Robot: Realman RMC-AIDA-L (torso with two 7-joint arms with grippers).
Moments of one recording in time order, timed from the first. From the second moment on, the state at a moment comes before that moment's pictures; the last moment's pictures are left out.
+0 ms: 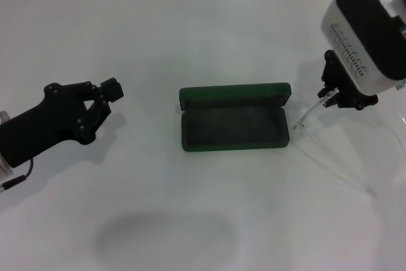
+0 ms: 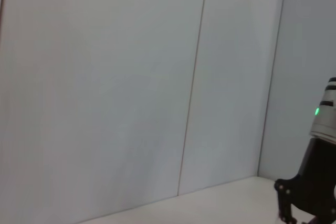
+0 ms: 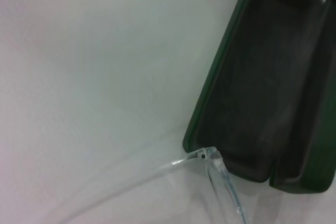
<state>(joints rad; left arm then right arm) -0.28 -2.09 0.70 0.54 1.61 1.60 -1.02 0.91 2.03 -1.36 -1.02 -2.63 -1.48 1.39</state>
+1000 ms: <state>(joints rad) -0.28 -2.08 0.69 0.66 1.49 1.60 -1.06 0.52 2.02 -1.08 -1.72 -2.28 -1.69 1.74</state>
